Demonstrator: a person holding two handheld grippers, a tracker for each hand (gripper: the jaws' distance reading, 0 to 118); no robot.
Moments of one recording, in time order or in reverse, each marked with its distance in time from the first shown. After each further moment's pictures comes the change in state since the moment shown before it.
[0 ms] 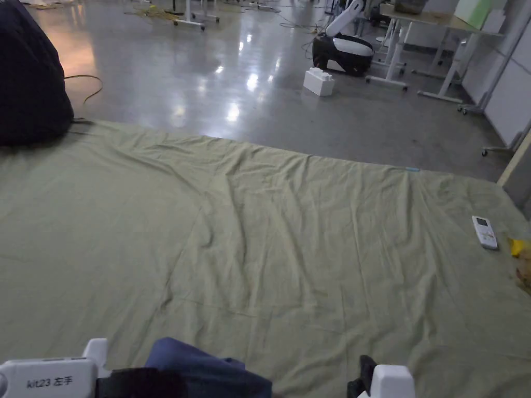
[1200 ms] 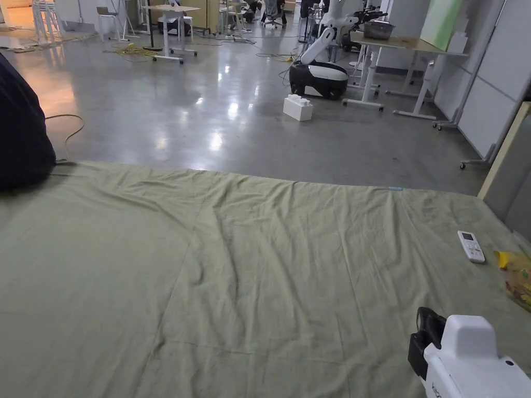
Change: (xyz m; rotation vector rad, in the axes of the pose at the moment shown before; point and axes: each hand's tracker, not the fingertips) left arm 0.000 0.129 0.231 0.148 1.118 -0.184; right arm 0.058 0.088 0.006 0.166 -0.097 -0.018
